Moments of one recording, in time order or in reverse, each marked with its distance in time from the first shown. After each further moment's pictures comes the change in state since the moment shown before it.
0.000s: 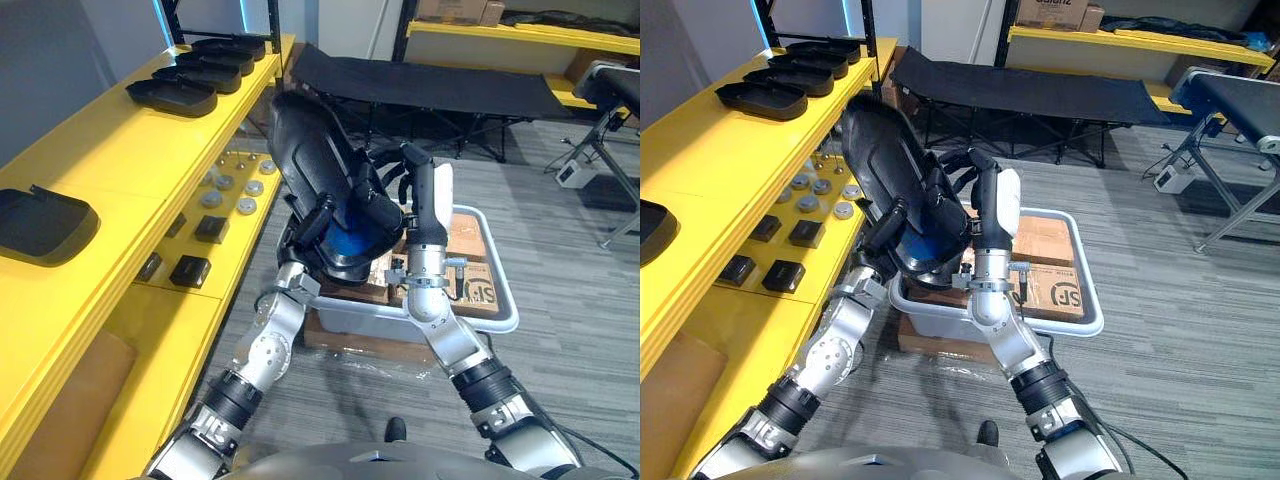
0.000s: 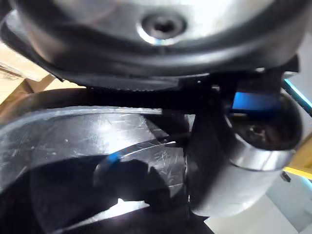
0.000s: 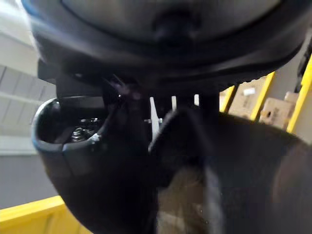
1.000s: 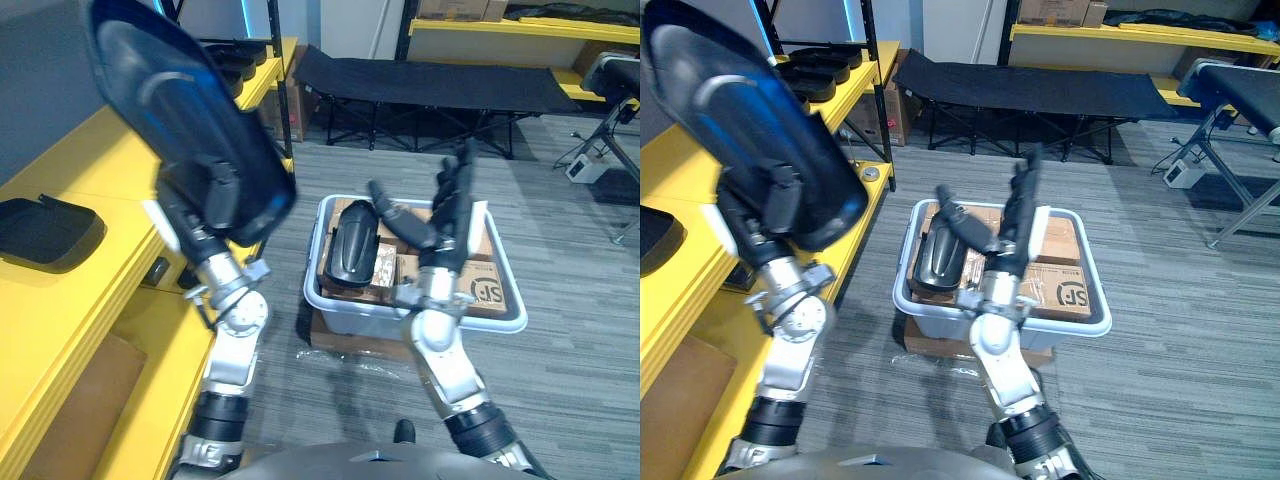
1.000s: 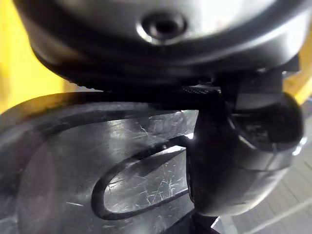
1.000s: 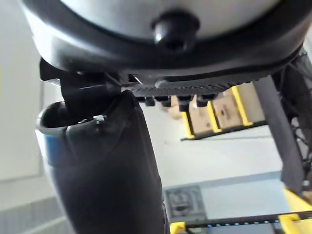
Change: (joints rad) left arm 0.181 -0.033 0.469 -0.298 1.312 0.026 0.550; right arm 0.227 0.021 -0.150 -0.325 0.562 -0.096 0.170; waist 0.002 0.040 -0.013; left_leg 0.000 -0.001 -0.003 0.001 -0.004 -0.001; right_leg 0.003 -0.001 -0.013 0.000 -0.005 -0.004
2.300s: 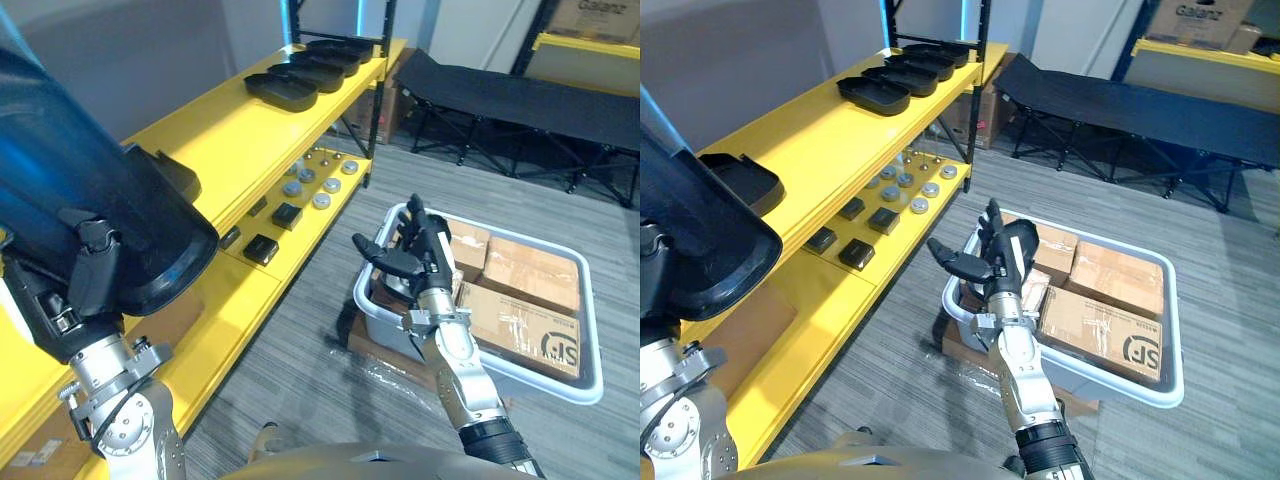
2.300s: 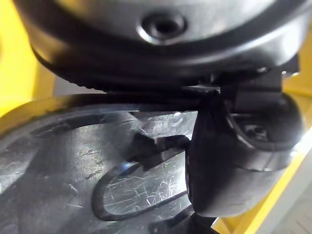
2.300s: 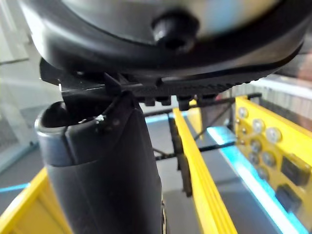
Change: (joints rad) left arm 0.434 -0.112 0.300 -0.314 -0.503 -0.225 -0.506; right arm 0.053 0.053 -0.024 0.234 -0.014 0.253 0.365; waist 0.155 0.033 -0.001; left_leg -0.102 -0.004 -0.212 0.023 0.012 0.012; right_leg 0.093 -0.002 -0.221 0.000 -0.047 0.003
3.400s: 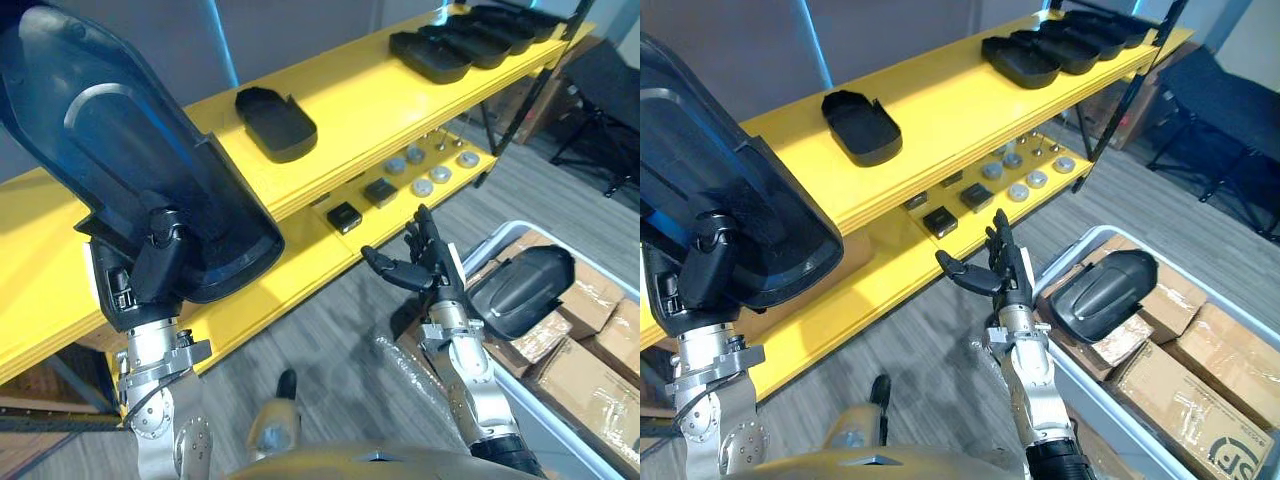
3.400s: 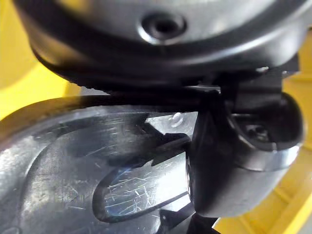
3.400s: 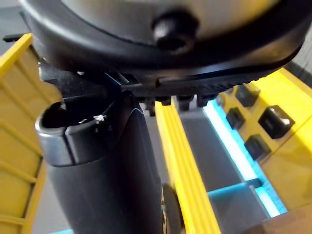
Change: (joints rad) left arm -0.047 0.035 -0.173 0.051 -0.170 -0.036 -0.212; right arm 0.056 0.003 -0.044 -0.028 0.015 -0.089 0.049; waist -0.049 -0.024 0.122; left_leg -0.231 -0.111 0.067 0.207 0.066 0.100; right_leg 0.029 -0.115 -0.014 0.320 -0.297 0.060
